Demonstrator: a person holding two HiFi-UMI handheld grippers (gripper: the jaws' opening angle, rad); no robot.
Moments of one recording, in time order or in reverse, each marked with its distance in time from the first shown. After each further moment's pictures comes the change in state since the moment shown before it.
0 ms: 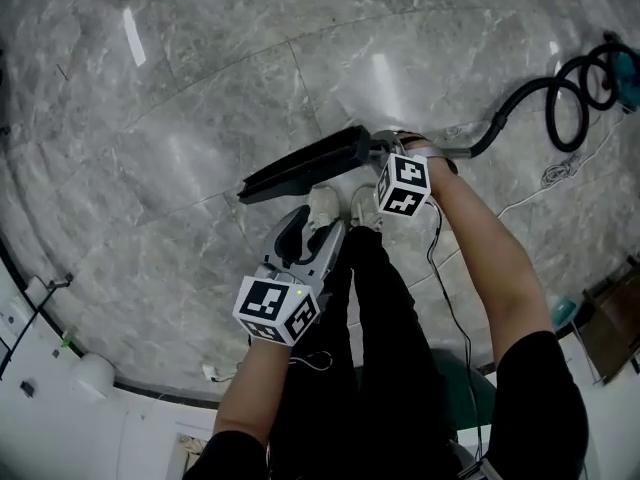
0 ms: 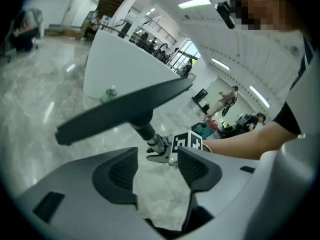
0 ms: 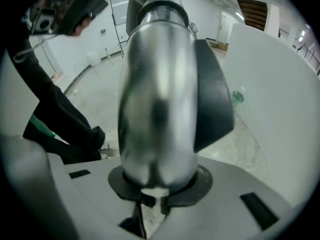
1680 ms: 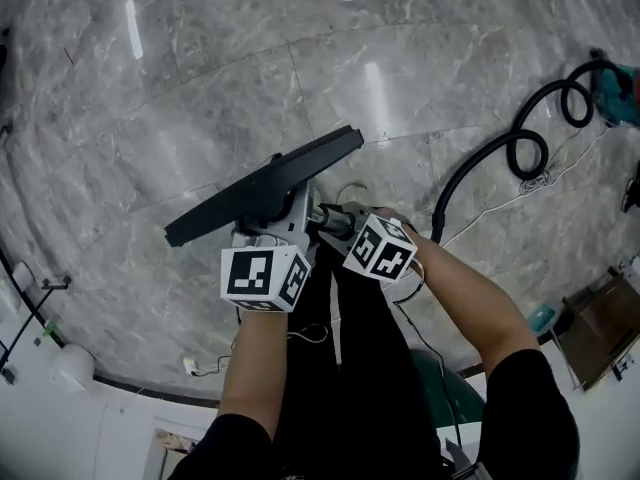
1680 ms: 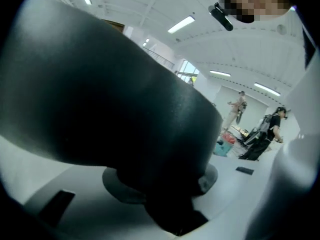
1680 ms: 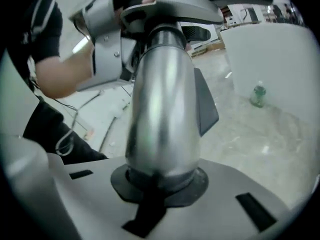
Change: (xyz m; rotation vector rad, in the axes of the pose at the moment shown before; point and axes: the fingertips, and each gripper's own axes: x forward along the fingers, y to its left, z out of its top) left arm -0.027 -0.014 0.116 0.134 -0.314 0.172; right arm -0.129 0.146 0.107 0.309 -0.331 0.414
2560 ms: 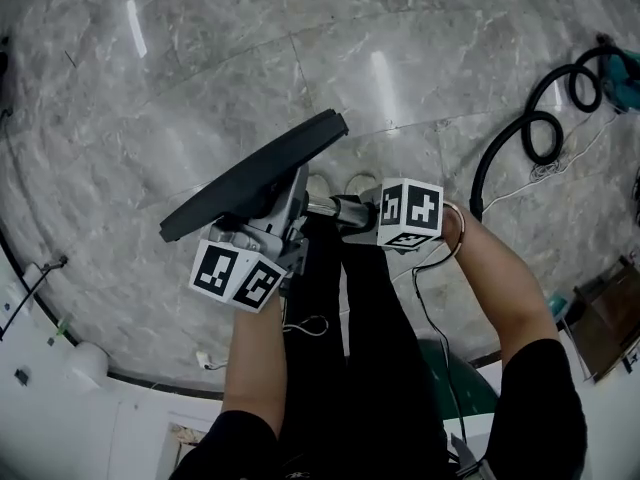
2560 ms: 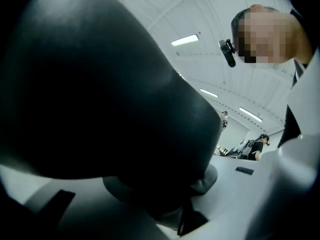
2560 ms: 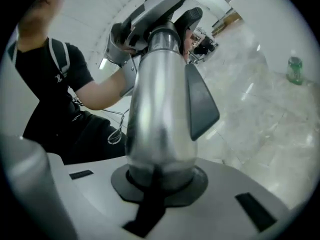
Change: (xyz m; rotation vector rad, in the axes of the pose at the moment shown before) left arm -0.011 -0.004 0.023 -0.174 -0.084 -0.212; right arm -0.042 0.028 -0.005 0.028 0.100 0.459
